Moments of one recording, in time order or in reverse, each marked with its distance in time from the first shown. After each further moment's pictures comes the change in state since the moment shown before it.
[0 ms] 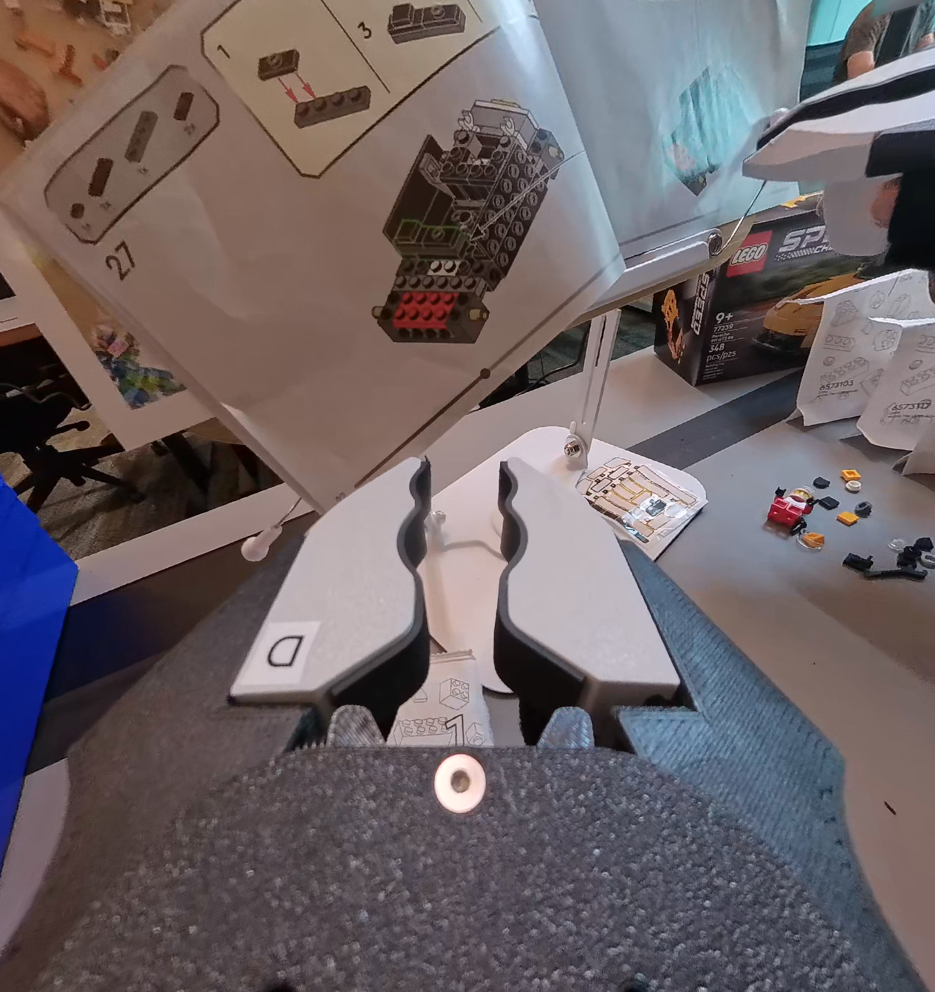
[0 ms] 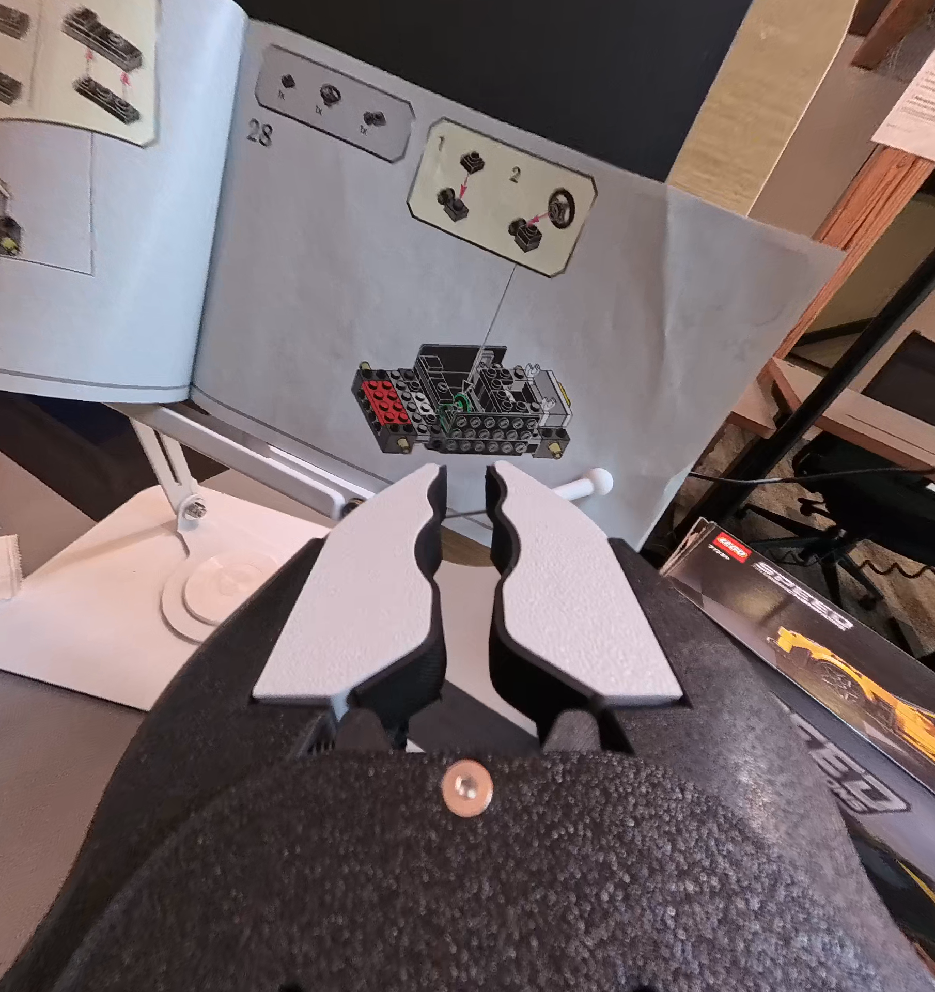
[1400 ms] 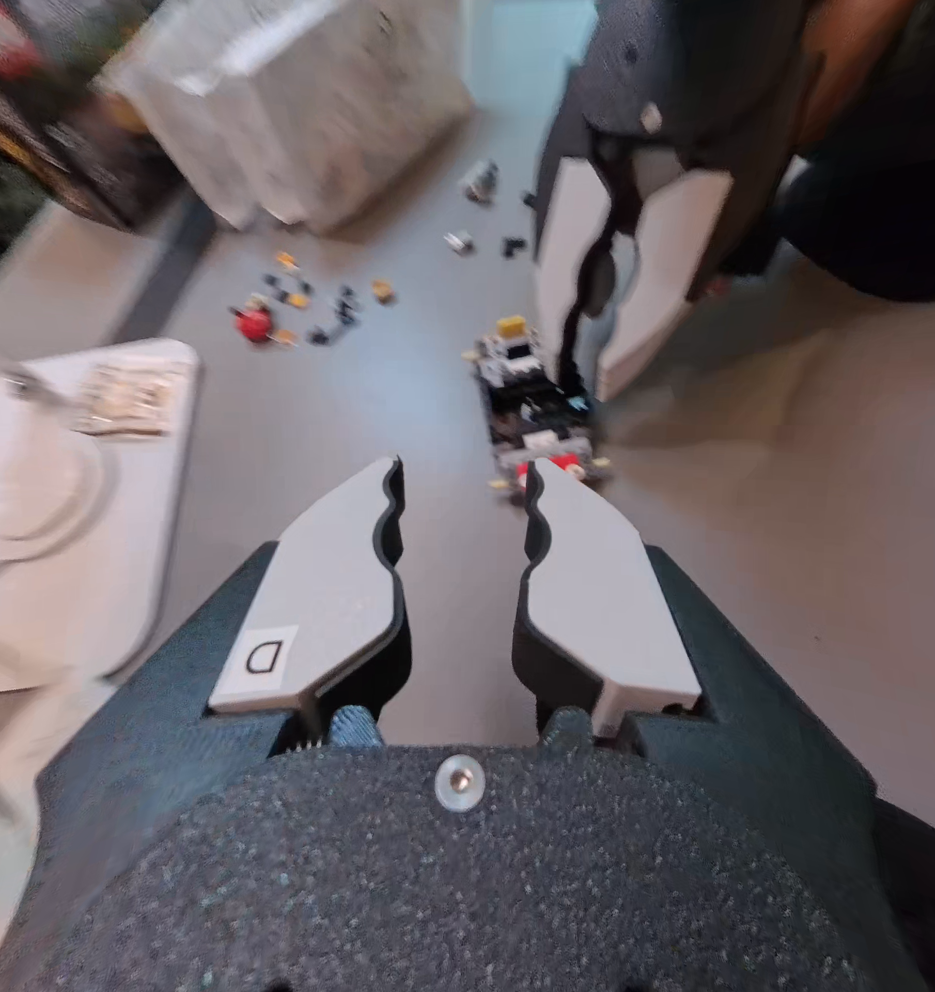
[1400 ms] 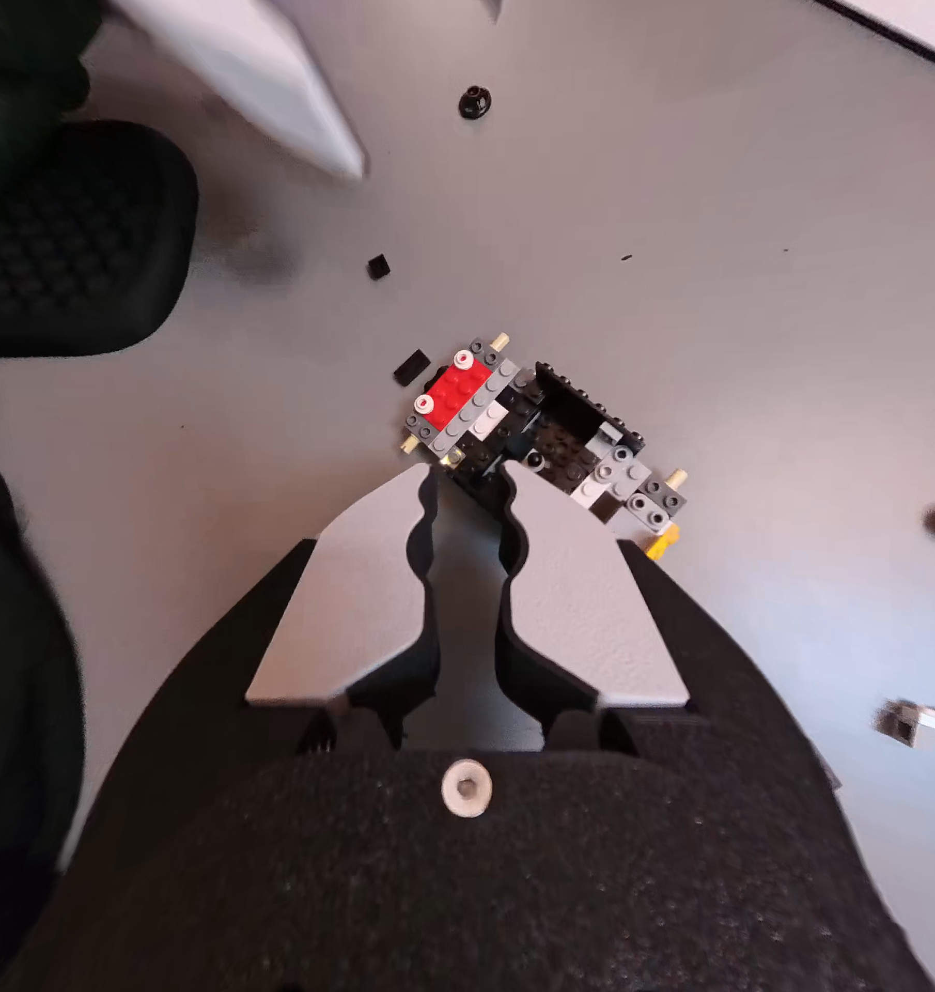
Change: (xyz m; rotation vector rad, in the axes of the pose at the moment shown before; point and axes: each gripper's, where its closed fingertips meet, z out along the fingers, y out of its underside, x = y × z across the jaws) left arm 0.170 0.049 -0.130 -0.321 0.901 0.297; right arm -0.211 0.136 -0.244 -0.695 -0.824 0.116
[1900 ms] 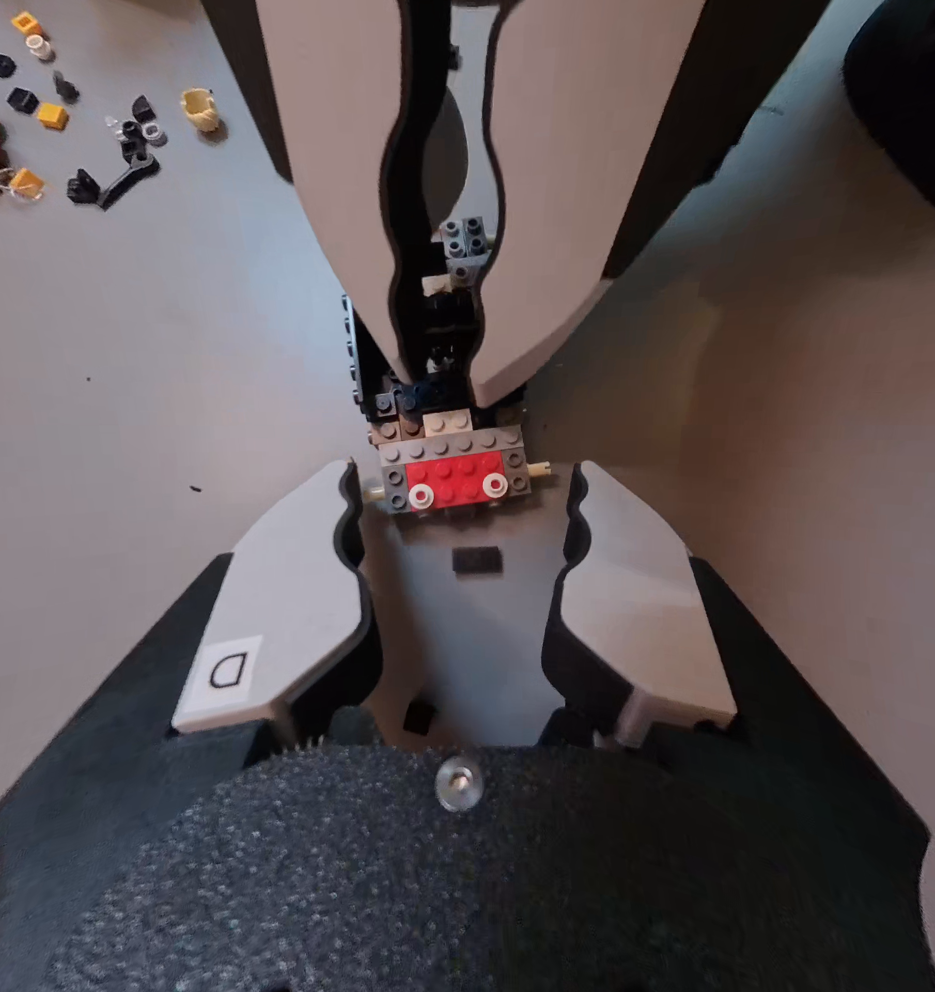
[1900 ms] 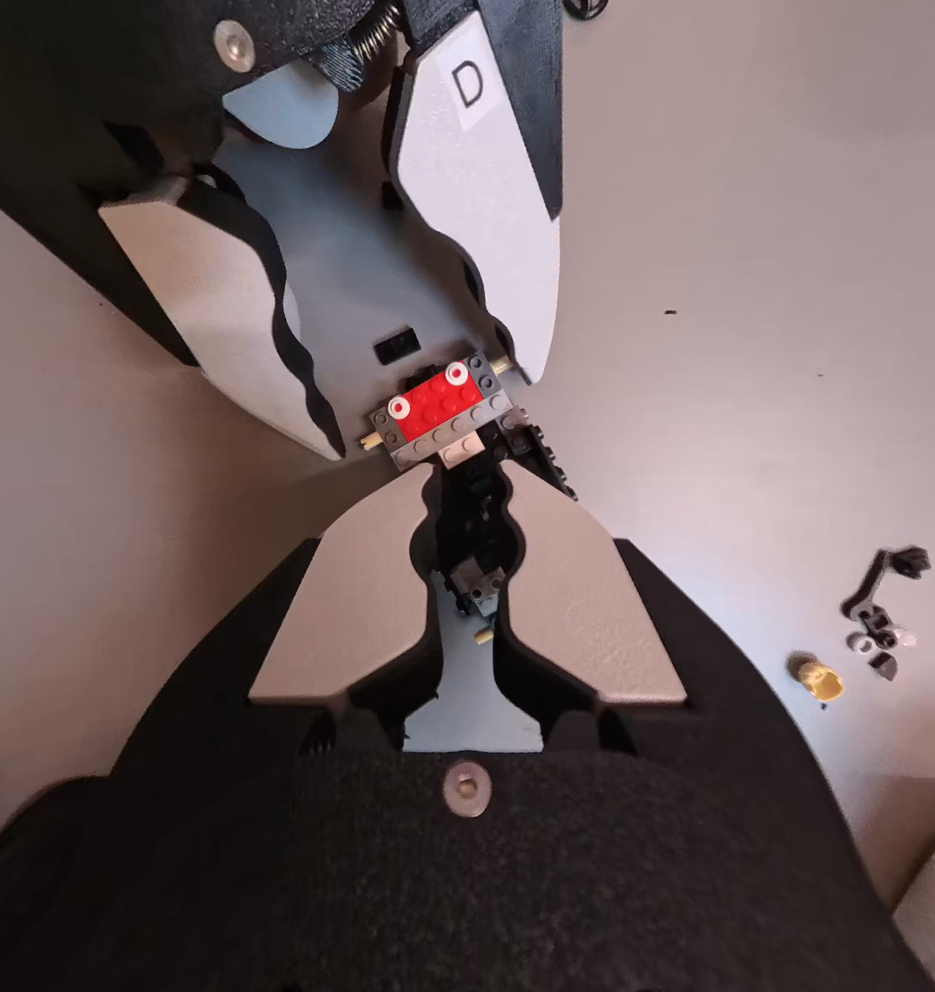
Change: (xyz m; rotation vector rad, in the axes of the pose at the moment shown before) left arm 0.047 0.041 0.072 -0.206 0.064 -0.108; right arm 0.010 -0.006 0.018 -0.295 -0.063 -0.328
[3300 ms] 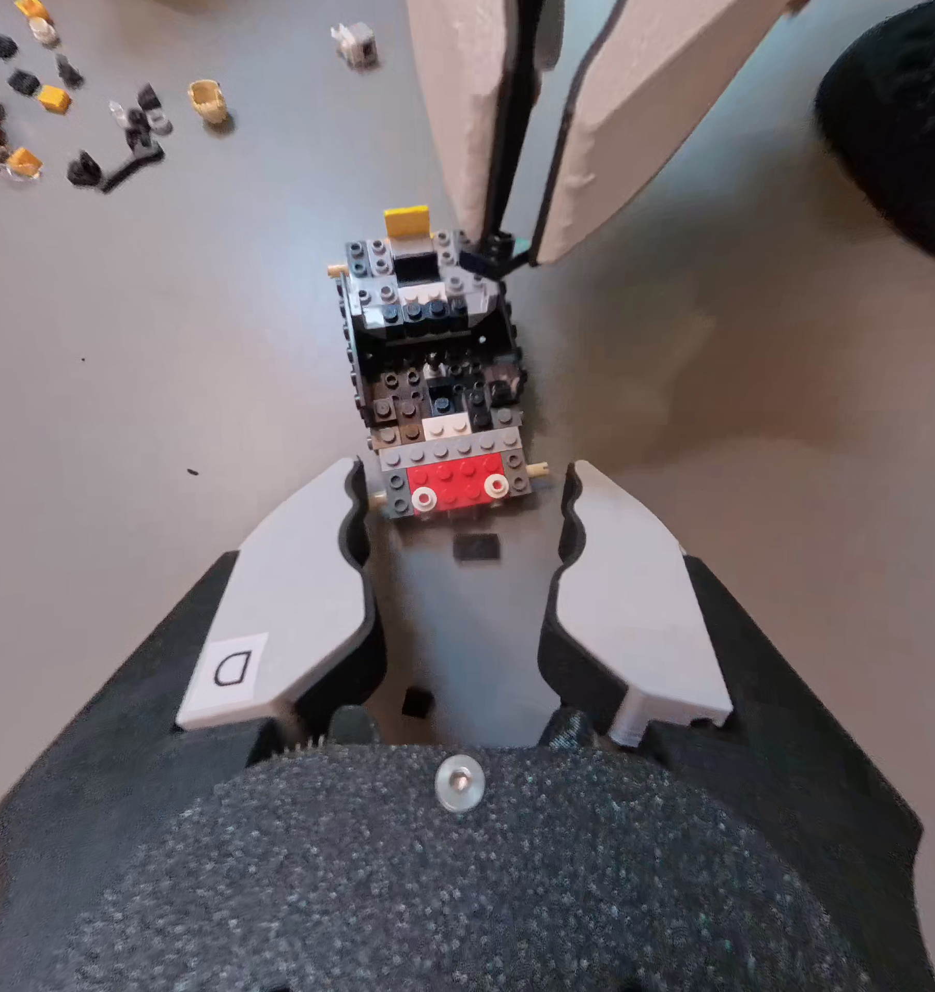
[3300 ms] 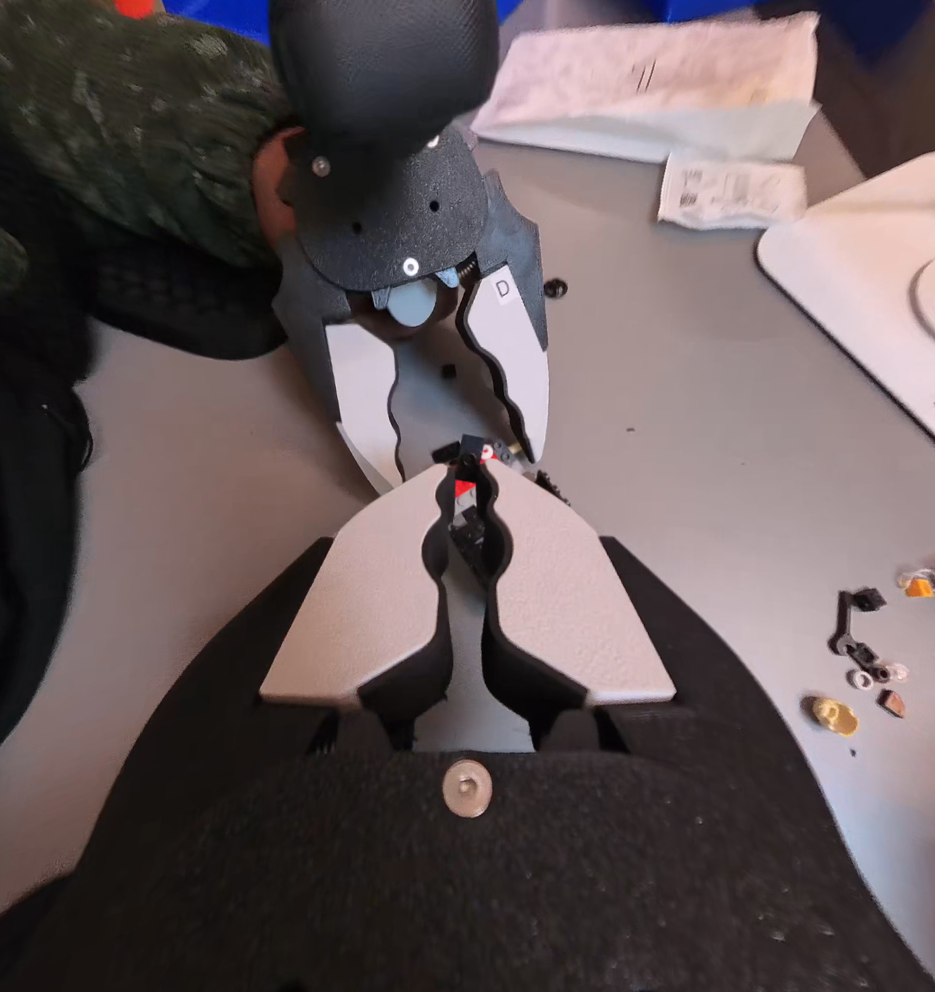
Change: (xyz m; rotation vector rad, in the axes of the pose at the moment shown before) left arm 0.000 0.002 -0.006 0.037 0.032 -0.040; right arm -0.013 -0.023 -0.052 0.476 -0.019 0.015
